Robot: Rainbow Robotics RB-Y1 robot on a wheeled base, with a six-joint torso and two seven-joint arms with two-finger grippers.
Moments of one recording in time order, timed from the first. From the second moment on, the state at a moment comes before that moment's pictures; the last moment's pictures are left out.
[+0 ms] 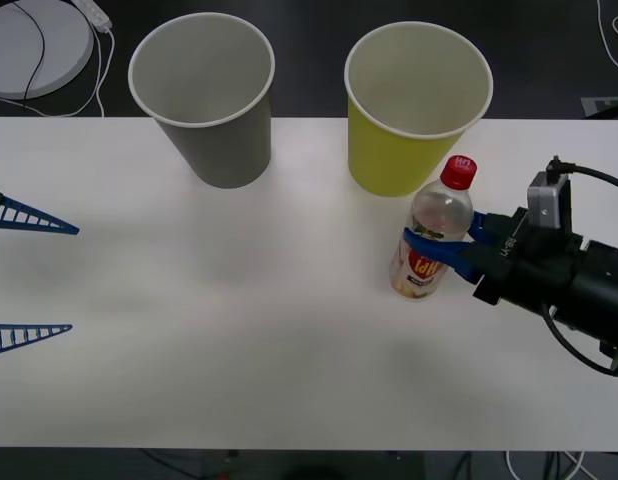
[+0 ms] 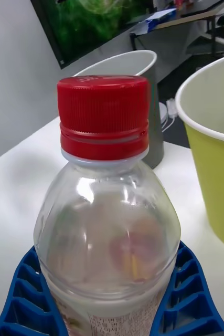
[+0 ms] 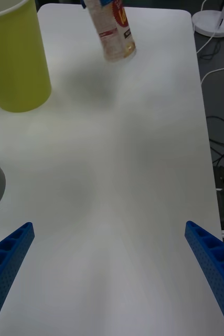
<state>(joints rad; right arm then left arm) 0.13 -0.91 0.16 -2.06 1.11 -0.51 -0.42 0.17 1.12 0.35 -1.87 -1.12 -1.37 0.04</state>
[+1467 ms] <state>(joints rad) -0.14 -0.91 -0.11 -2.40 1.62 -0.96 -1.29 0.17 1.12 0.35 -1.87 -1.12 -1.37 0.04</state>
